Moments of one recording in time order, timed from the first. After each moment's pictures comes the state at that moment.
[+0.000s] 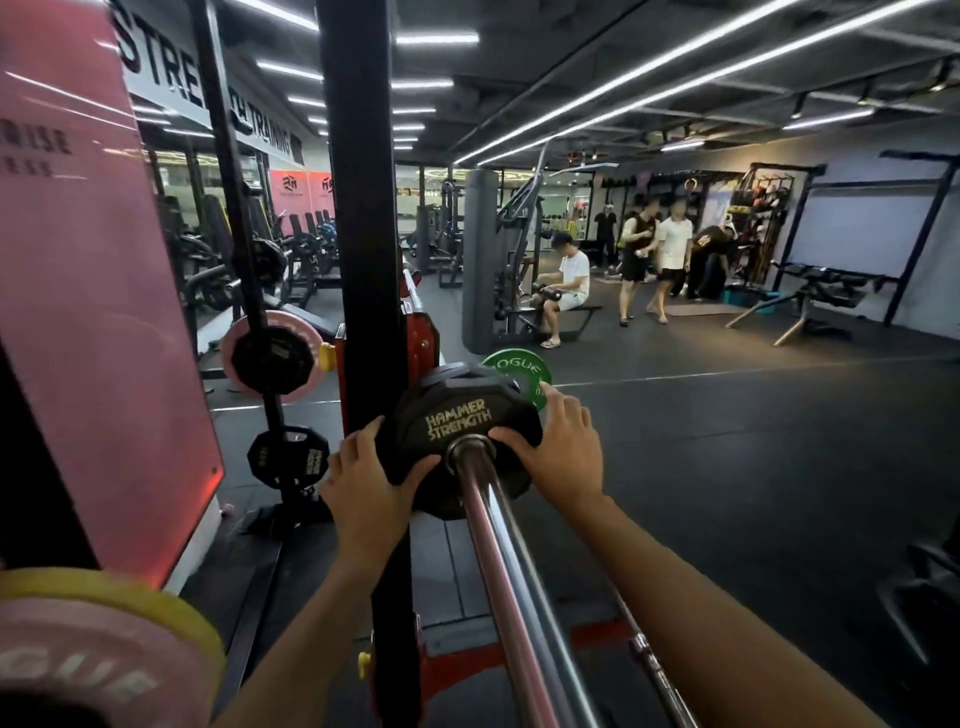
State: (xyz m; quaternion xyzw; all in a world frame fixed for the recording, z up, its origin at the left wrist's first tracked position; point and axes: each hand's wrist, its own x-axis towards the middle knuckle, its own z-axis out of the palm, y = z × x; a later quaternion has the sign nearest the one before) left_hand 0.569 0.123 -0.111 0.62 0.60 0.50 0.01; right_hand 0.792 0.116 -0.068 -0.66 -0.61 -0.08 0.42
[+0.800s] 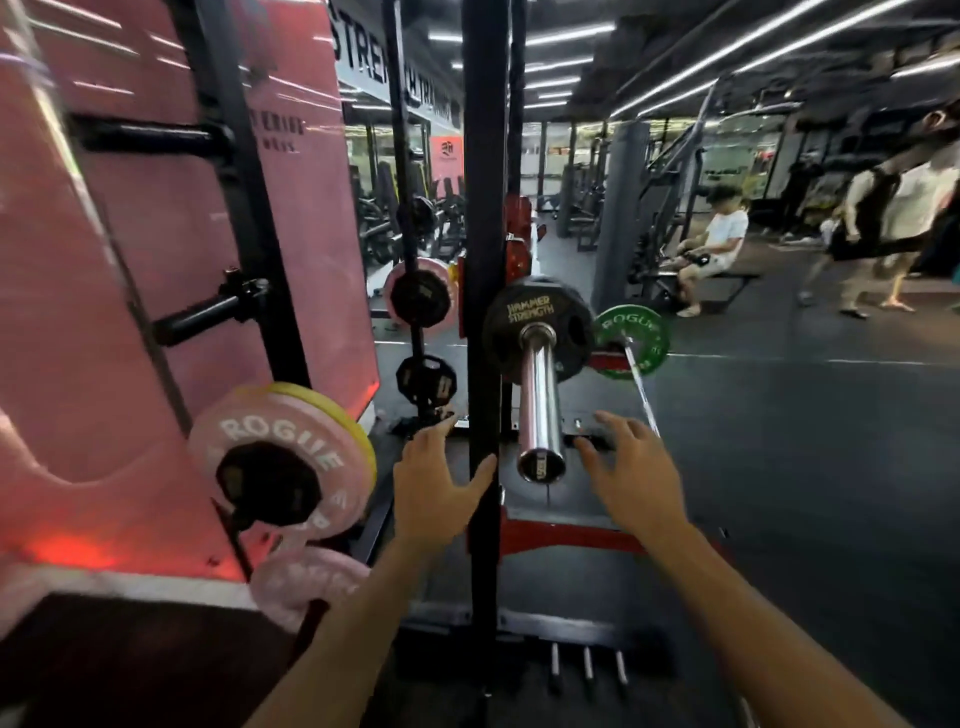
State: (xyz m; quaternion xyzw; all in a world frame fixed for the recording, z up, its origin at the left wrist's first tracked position) left_hand 0.585 -0.171 -0.132 0.63 0.61 0.47 0.04; right_hand 0.818 -0.138 -0.112 -0.57 -0.72 0.01 0.39
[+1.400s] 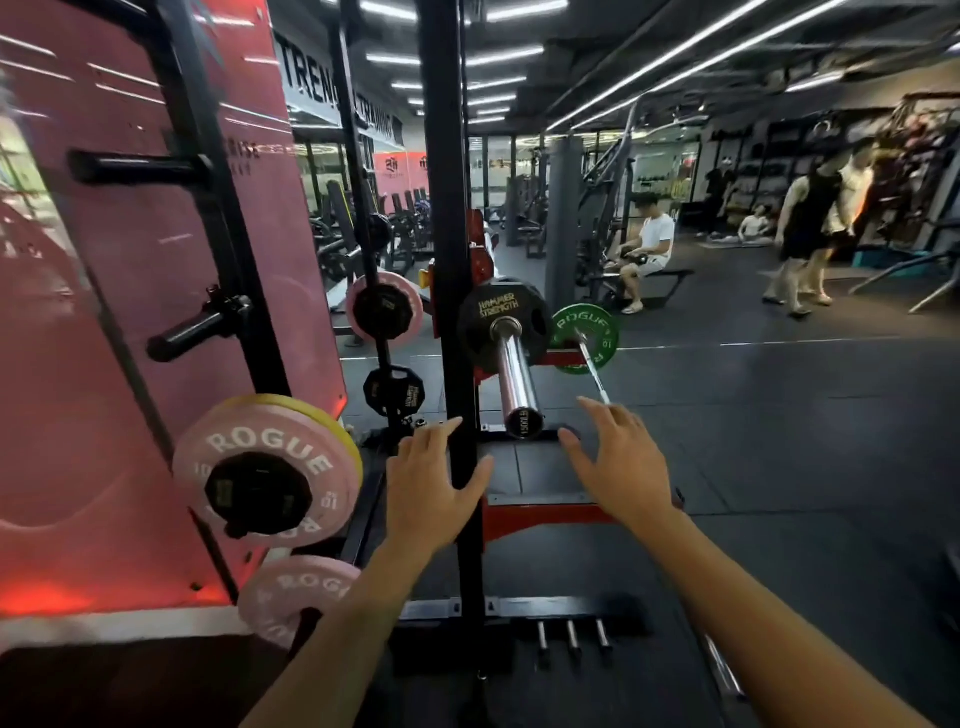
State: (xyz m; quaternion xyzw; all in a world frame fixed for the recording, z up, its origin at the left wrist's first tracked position) left_hand 0.580 -0.261 -0.113 0.70 0.58 0.42 -0.02; right_hand 0.815 -0.249 -0.092 -0.59 -0.71 -0.04 0.38
